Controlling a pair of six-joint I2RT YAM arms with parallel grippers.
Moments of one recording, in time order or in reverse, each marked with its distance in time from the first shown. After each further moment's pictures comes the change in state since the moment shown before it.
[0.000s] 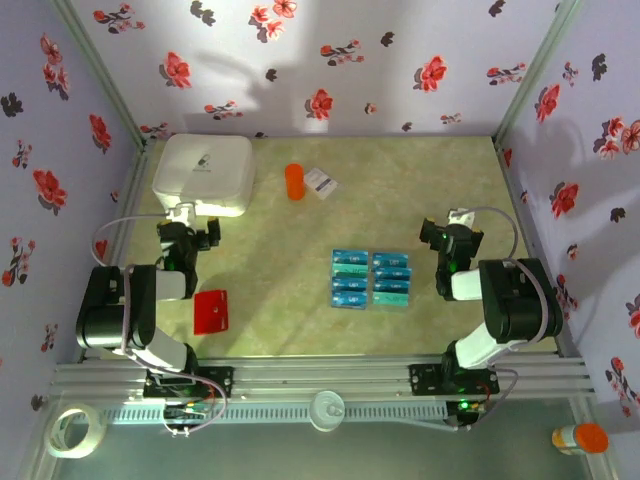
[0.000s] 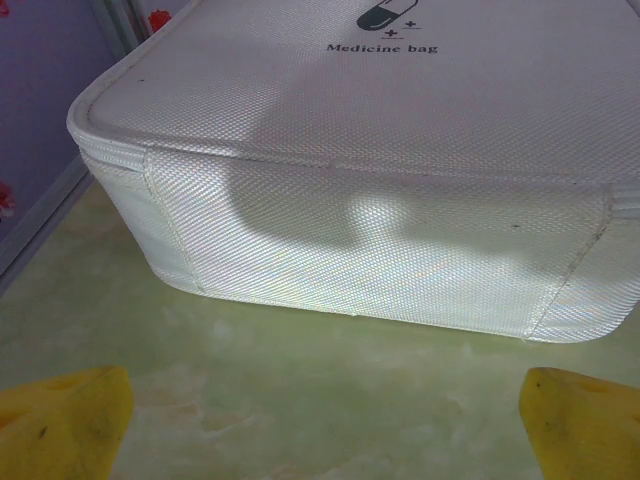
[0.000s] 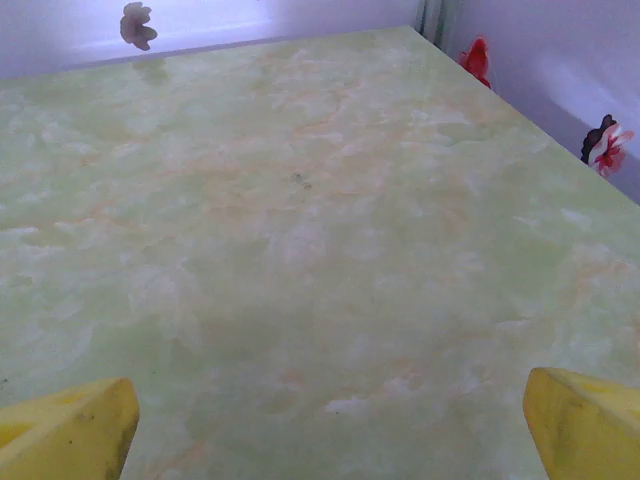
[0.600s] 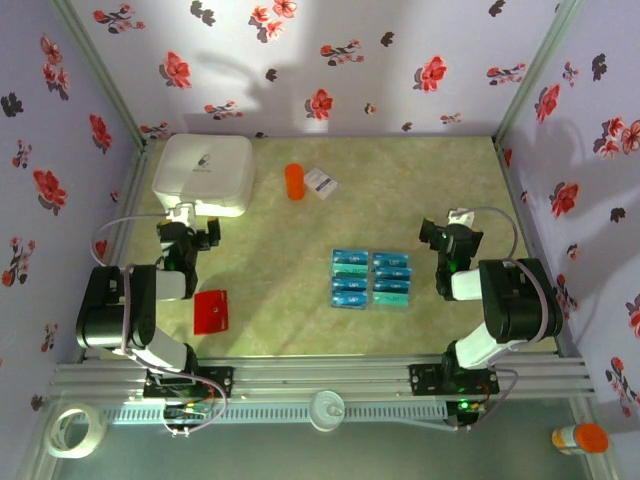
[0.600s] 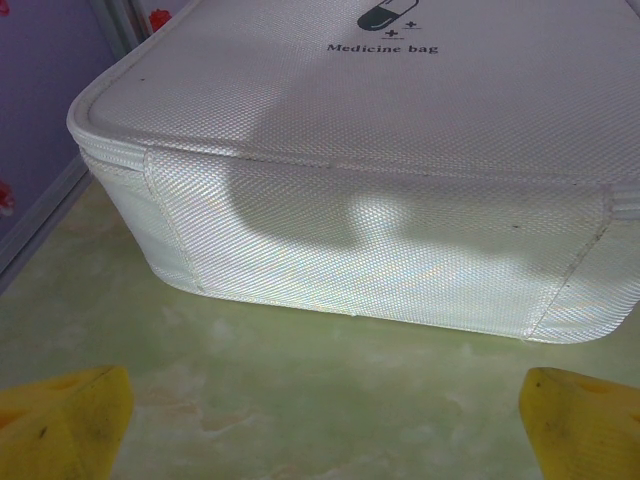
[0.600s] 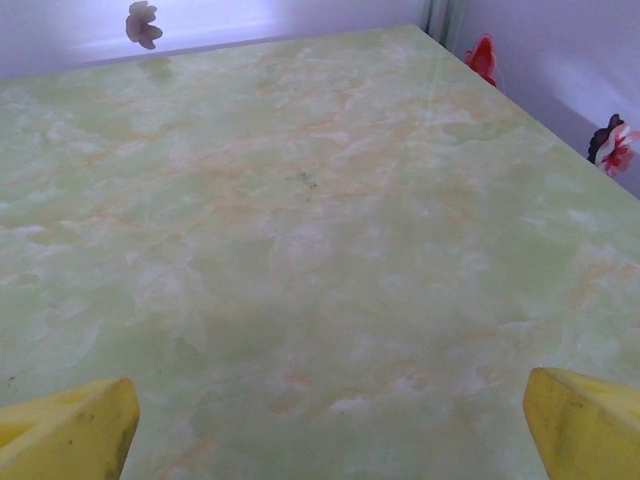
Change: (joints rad) left arm 0.000 0.000 0.000 0.000 0.000 -0.003; right arm -0.001 0.000 0.003 -0.005 -0.014 0.000
